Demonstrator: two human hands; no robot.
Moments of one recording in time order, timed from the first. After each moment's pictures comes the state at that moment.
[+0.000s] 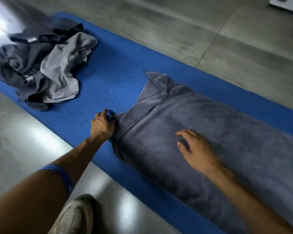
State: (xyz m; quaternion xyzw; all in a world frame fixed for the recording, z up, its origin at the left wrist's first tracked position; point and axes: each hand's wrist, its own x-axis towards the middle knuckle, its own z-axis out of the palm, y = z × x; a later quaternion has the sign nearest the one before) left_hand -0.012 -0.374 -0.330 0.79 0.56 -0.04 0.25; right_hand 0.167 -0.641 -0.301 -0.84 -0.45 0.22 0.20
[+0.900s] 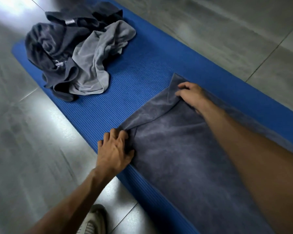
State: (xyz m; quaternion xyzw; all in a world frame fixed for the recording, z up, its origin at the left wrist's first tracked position) left_hand -0.083 -0.384 -0.340 0.85 0.50 -0.06 0.14; right_hand 0.228 -0.358 -0.338 -0.83 -0.30 0.37 0.29
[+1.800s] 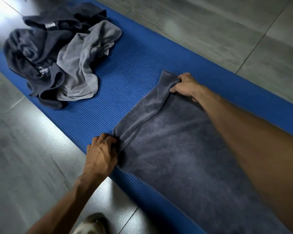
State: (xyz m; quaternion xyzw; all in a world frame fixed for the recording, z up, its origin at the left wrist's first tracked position) left_hand -0.101 -0.365 -0.346 0.85 0.49 -0.02 0.18; right_hand 0.251 -0.346 -0.336 -0.85 -0.28 0.38 0.23
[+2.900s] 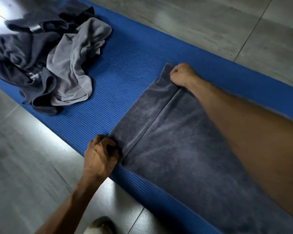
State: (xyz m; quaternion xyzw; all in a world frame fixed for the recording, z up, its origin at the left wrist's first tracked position) left_hand -0.109 -0.354 -0.353 0.84 0.49 -0.02 0.23; right_hand 0.260 -0.324 -0.357 -0.90 -0.28 0.27 0.20
